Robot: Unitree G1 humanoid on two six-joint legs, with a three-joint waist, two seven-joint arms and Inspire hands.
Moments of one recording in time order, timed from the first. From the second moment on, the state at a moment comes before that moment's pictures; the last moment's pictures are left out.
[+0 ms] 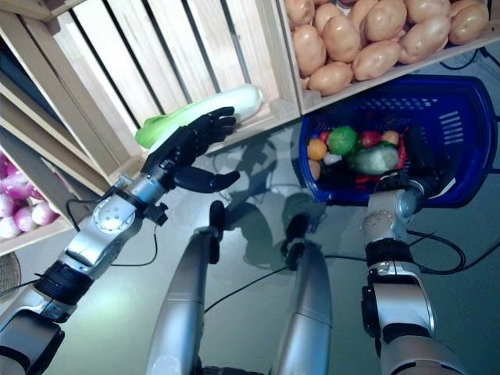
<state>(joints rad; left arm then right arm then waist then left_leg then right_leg) -0.56 0.65 -0.42 0.06 -0.48 -0.13 -0.05 -0.79 -0.52 -0.07 0.86 1.06 -0.43 -0.59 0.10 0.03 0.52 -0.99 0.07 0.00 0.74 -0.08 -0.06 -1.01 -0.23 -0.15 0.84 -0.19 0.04</state>
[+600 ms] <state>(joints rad) -0.59 0.77 -0.37 0.05 -0.20 -0.26 0.04 -0.65 -0.54 -0.08 0.74 0.98 -0.43 -0.69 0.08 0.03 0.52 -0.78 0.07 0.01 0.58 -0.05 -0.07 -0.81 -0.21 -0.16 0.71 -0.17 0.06</state>
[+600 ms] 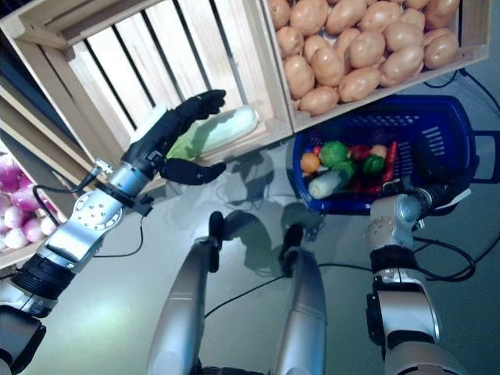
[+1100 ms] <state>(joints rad) -0.38 0.75 -0.14 0.03 -0.08 -0.23 0.23 -0.28 -0.41 -0.04 0.26 0.86 -0.38 -0.52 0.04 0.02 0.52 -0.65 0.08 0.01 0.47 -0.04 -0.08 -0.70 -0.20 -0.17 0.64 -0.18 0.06</state>
